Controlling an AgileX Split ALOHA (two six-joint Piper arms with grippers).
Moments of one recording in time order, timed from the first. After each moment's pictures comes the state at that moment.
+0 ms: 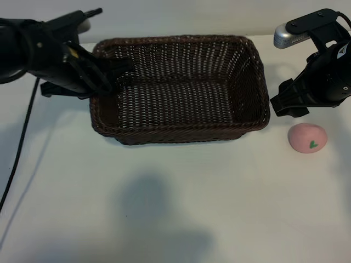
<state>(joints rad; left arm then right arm) -0.32 1.74 -1.14 -0.16 0.46 -0.37 0.17 1.50 -1.07 0.20 0.79 -0.22</state>
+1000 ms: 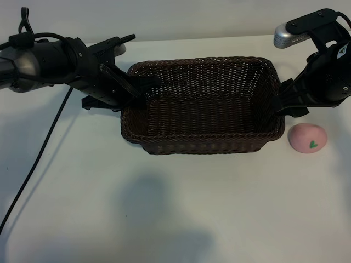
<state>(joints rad) -0.32 2.01 -1.22 -0.49 0.37 -0.03 0.17 1.50 -1.07 0.20 0.79 -0.22</state>
